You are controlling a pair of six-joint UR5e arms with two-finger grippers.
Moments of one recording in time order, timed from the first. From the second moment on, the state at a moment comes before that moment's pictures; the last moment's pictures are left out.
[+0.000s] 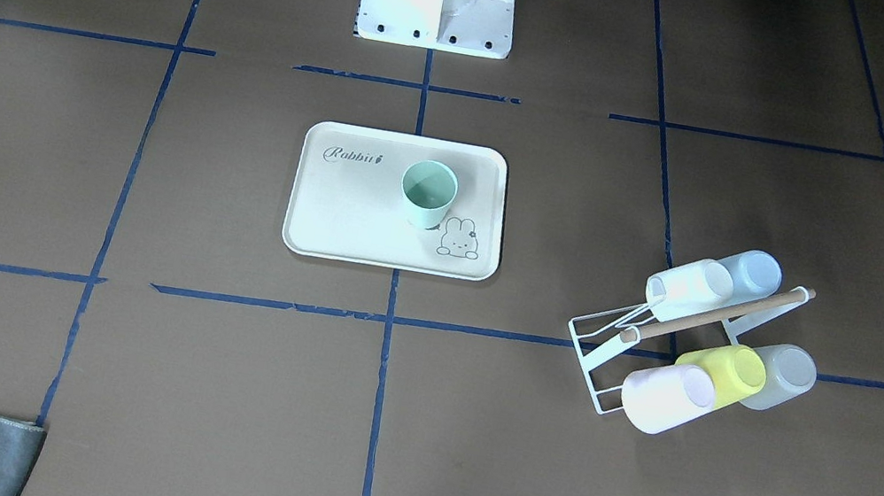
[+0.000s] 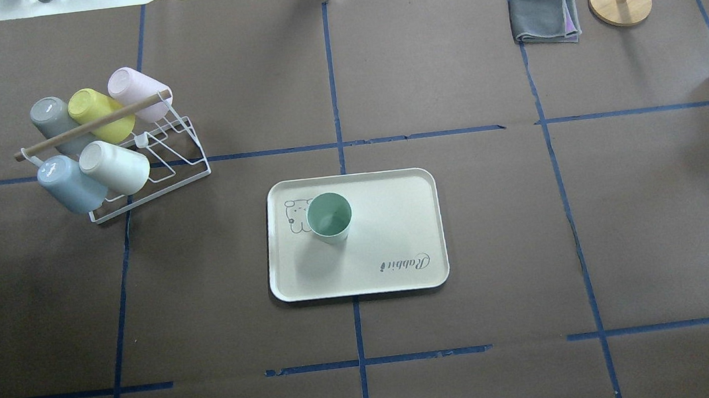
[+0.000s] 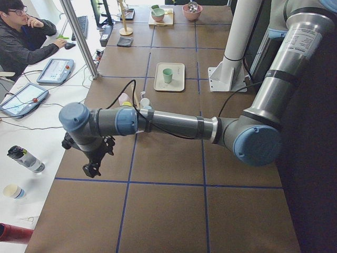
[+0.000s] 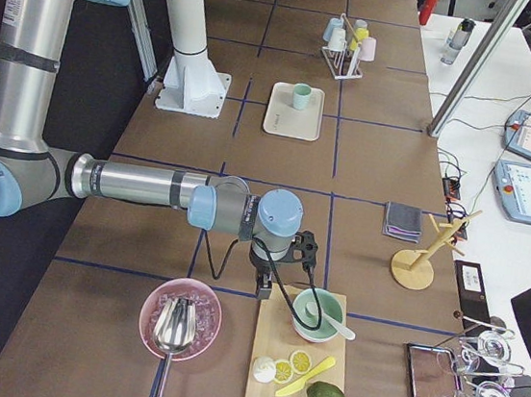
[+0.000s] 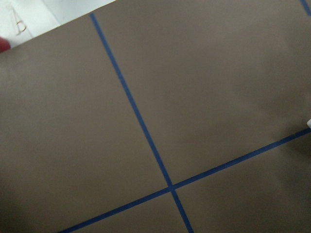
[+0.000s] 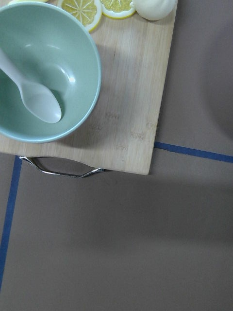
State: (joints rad) left arm -1.69 -1.91 -1.29 -1.38 -2.36 0.43; right arm 1.53 -1.75 1.78 -1.64 2.36 -0.17
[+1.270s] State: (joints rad) left arm -1.59 -1.67 -1.55 -1.39 -2.33 0.21; right arm 1.53 -1.75 1.78 -1.64 2.36 -0.16
